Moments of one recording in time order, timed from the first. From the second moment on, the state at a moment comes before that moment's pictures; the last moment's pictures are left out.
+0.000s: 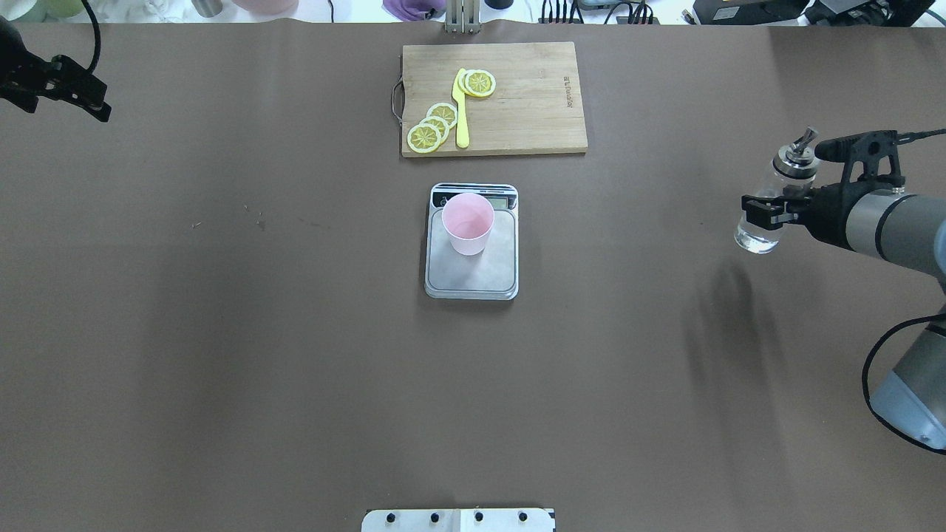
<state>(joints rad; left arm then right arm) -1.19 -1.92 -1.89 -1.43 -2.20 -0.50 0.81 -1.67 1.79 -0.62 1.62 0.88</state>
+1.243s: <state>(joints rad) -1.19 -1.95 -1.92 -1.35 -2.20 -0.50 0.88 -1.68 1.54 -0.31 1.58 0.84</state>
